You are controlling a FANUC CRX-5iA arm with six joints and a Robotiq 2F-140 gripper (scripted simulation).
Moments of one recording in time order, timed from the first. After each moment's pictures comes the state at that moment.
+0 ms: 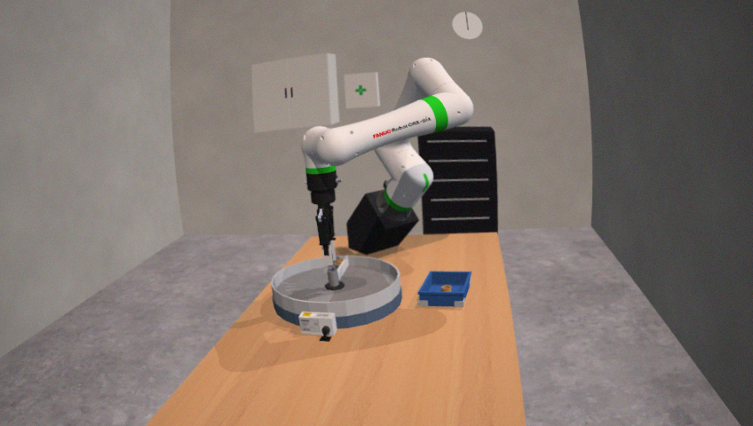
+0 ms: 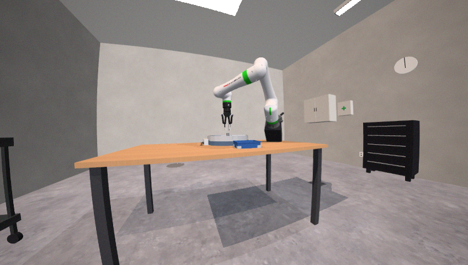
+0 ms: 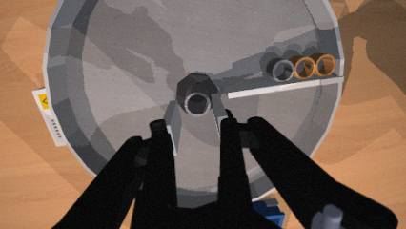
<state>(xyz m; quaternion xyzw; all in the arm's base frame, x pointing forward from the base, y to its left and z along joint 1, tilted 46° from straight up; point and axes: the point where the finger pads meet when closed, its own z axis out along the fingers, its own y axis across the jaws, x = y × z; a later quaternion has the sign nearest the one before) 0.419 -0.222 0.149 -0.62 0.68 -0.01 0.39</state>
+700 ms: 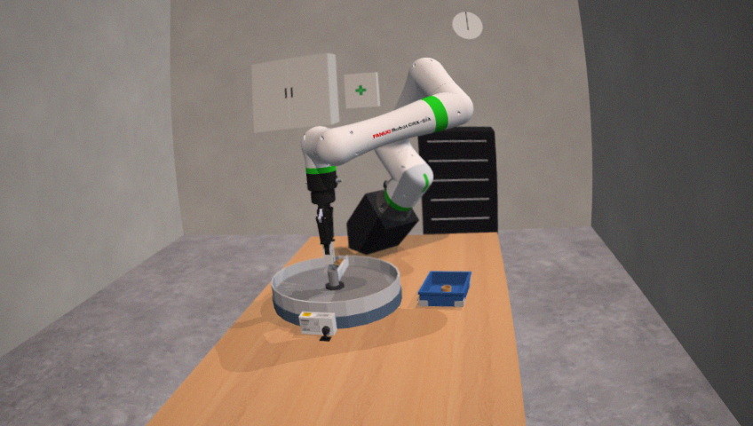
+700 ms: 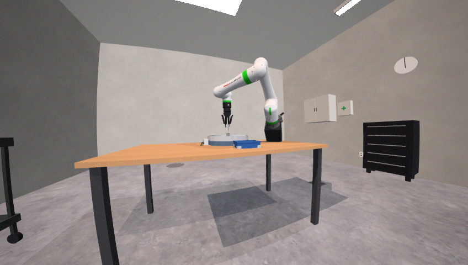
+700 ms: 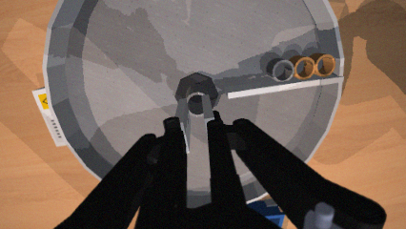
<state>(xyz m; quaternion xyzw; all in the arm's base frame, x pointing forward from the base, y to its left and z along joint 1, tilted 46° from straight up) 0.418 -0.222 0.149 -0.62 0.68 -0.01 0.39</state>
